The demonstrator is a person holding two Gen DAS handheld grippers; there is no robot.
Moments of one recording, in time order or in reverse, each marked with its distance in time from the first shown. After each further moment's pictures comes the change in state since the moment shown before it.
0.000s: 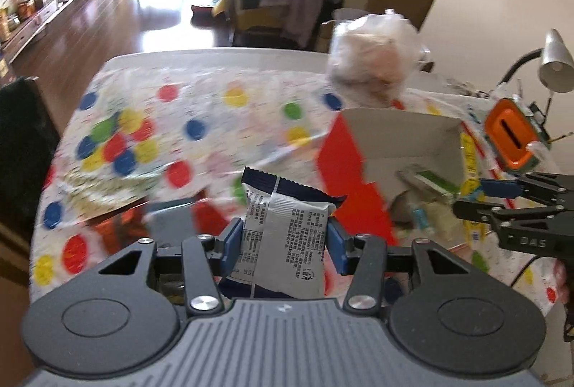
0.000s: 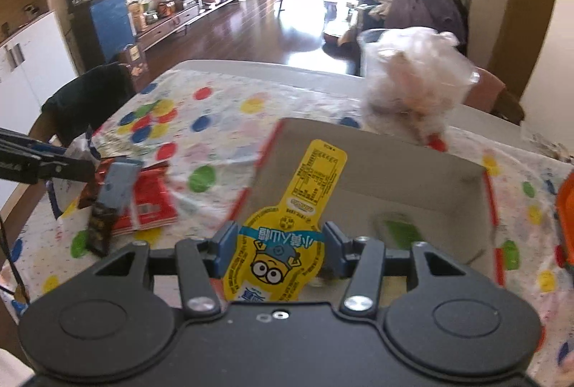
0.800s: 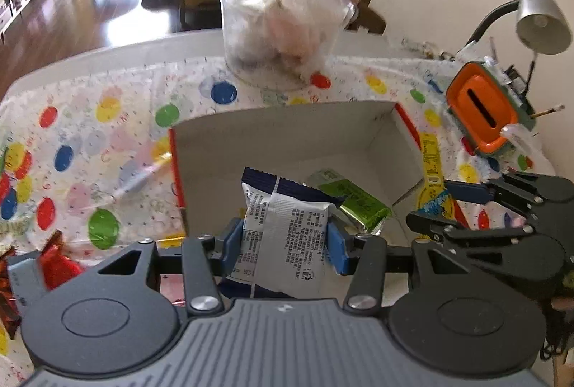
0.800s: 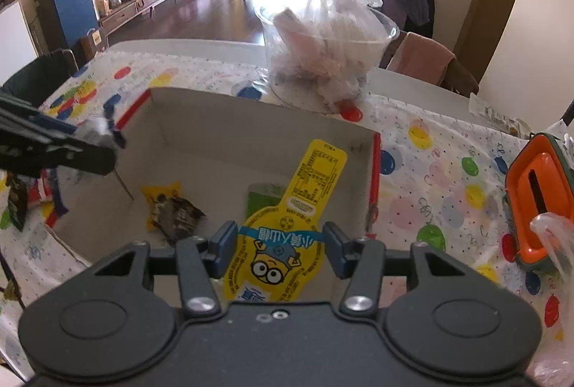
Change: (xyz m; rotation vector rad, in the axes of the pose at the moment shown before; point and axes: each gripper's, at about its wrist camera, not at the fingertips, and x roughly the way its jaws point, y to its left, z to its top) left arm 0.109 -0.152 0.052 0.079 0.132 -0.035; right arm 0.018 -0.123 -0.016 -0.009 0.077 -0.080
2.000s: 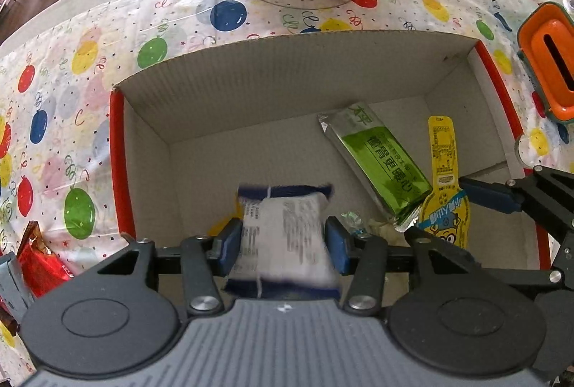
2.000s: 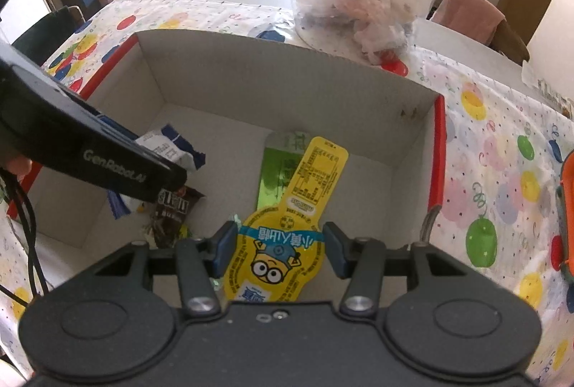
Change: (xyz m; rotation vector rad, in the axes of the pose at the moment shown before) left arm 0.103 -0.013 0.028 -0.009 0.291 0.135; right arm 0.068 -0.002 0.008 -0.026 0.169 0.105
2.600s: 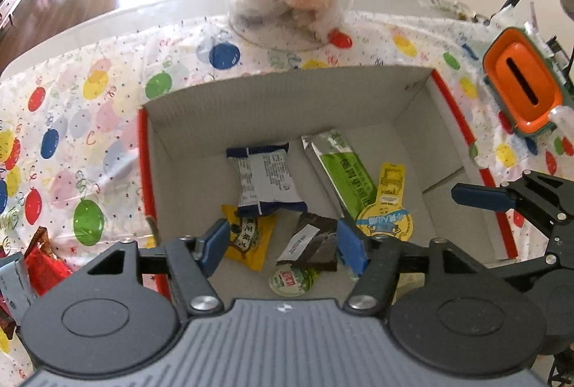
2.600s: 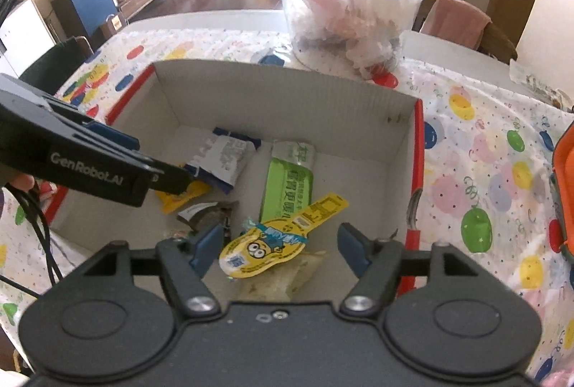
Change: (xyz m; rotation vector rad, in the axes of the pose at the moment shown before) left arm -0.047 0.006 -0.027 0.008 -0.168 -0.055; right arm -0.035 0.001 -0.011 0.050 -0.090 0.029
